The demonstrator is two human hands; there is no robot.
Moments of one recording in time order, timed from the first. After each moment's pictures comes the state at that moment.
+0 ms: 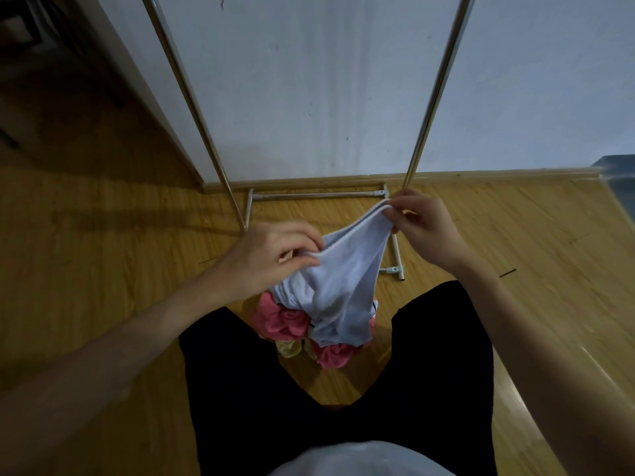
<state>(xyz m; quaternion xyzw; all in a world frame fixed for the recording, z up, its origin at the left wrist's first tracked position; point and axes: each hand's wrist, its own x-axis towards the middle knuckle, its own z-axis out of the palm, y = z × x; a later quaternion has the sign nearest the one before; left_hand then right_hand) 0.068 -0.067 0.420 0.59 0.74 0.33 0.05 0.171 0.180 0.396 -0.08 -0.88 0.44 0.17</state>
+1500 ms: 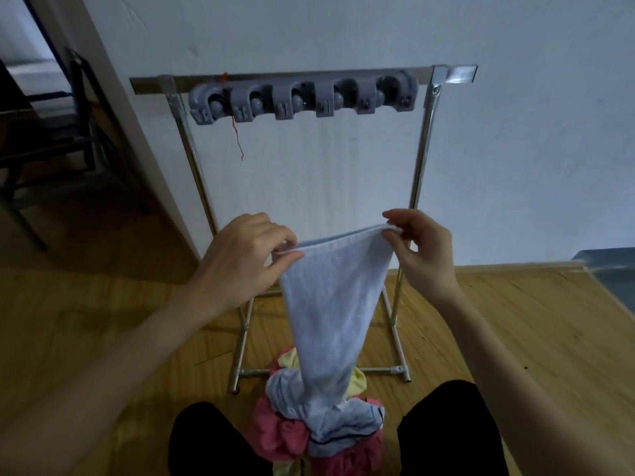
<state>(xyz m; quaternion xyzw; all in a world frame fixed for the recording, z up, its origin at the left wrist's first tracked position) 0.019 -0.046 0.528 0.56 0.77 0.19 -0.25 0.135 0.193 0.485 -0.07 -0.78 0.46 0.42</state>
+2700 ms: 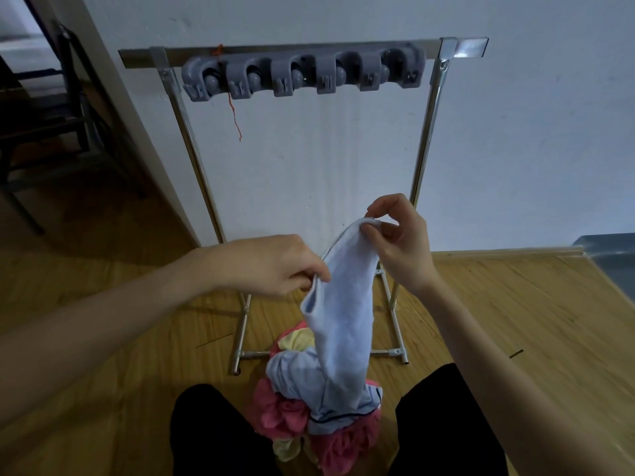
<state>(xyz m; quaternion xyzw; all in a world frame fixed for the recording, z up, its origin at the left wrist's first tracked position) 0.028 -0.022 0.539 0.67 0.73 0.04 0.12 0.121 0.169 0.476 -0.05 -0.76 0.54 0.37</state>
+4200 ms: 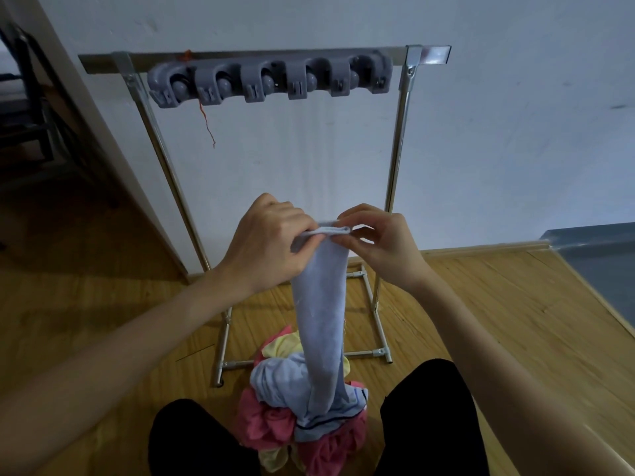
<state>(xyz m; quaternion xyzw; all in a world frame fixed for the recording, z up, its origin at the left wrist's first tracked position) 0.030 0.012 0.516 0.59 0.73 0.23 -0.26 0.138 0.180 0.496 0.02 -0.83 0.47 0.29</state>
